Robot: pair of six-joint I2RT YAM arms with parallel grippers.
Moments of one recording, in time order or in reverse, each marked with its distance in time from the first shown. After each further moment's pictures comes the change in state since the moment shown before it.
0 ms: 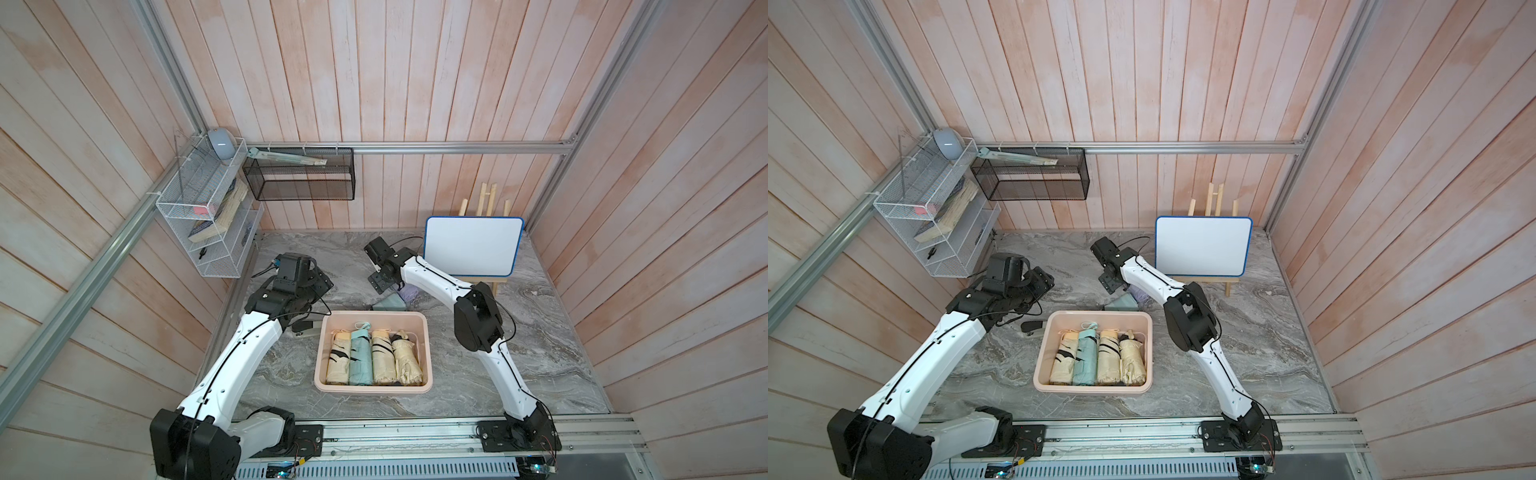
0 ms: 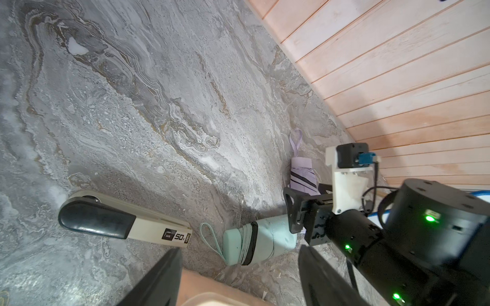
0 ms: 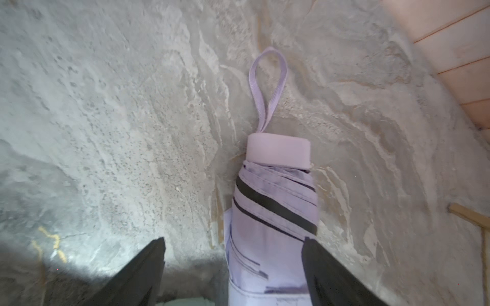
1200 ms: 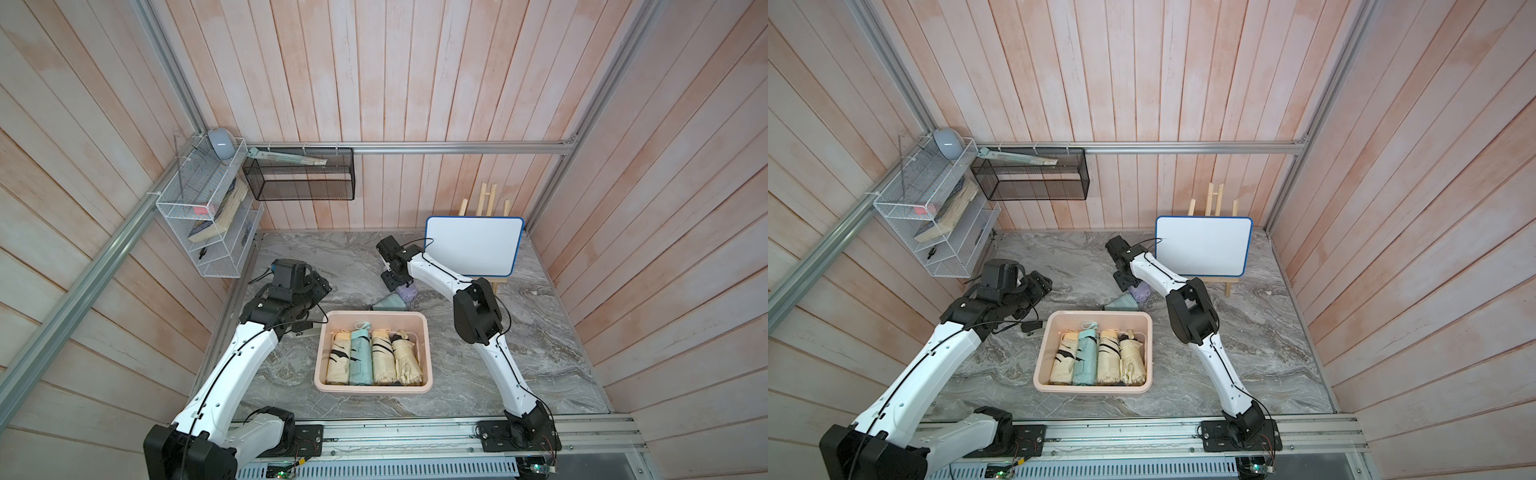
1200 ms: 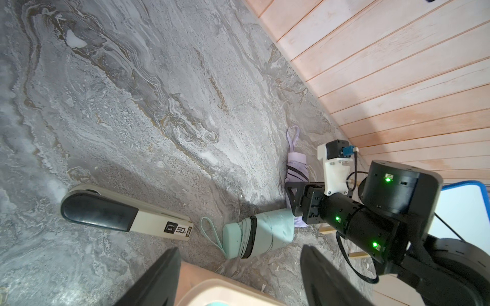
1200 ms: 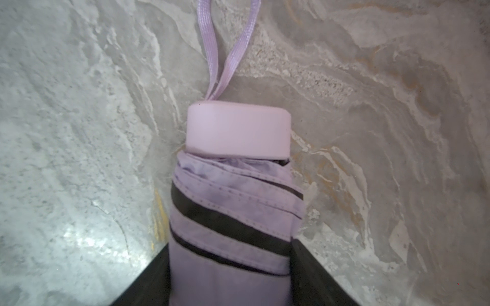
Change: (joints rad) left arm 0.010 -0.078 -0.069 0.010 0.026 0.005; right arm -0.083 0.109 0.051 -0.059 -0.075 0.038
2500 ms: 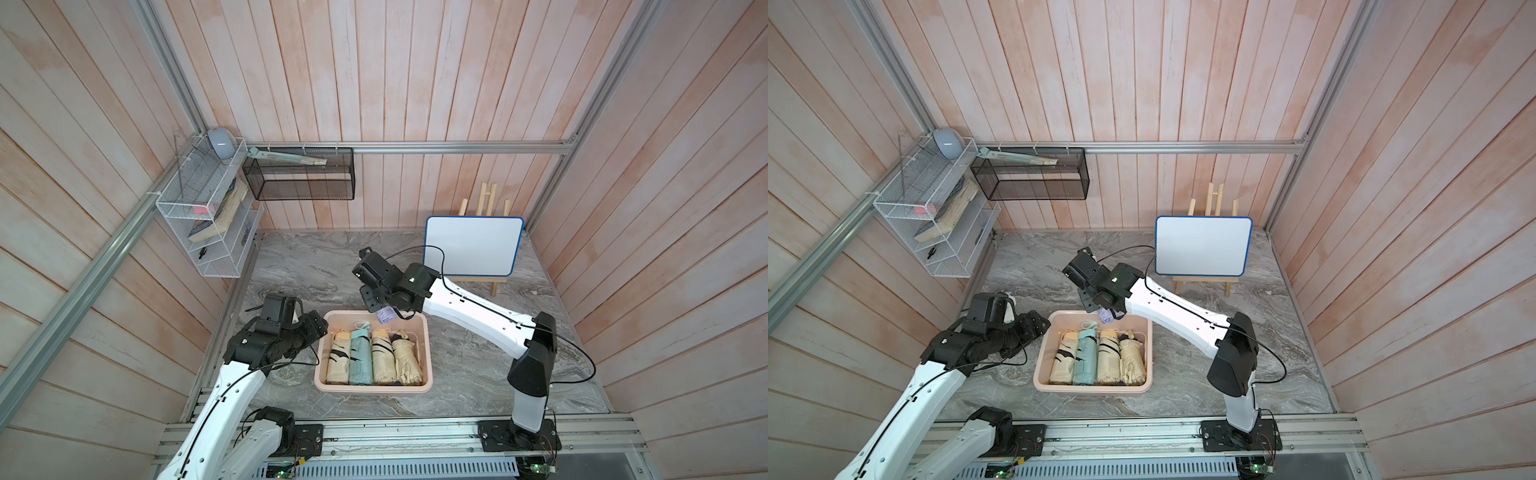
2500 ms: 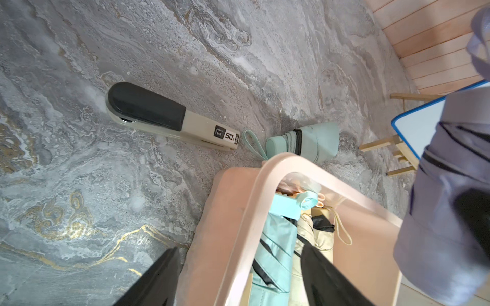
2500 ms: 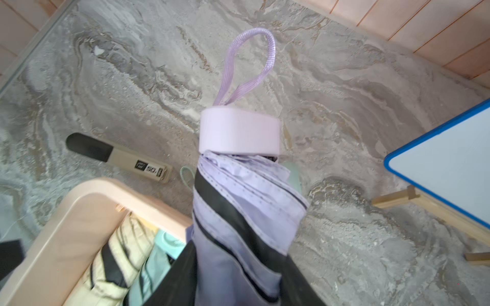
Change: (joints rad) left arm 0.026 -0.262 -0.201 -0.243 0.190 0.174; right arm 0.409 -0.612 -0.314 -0.076 0.111 0.419
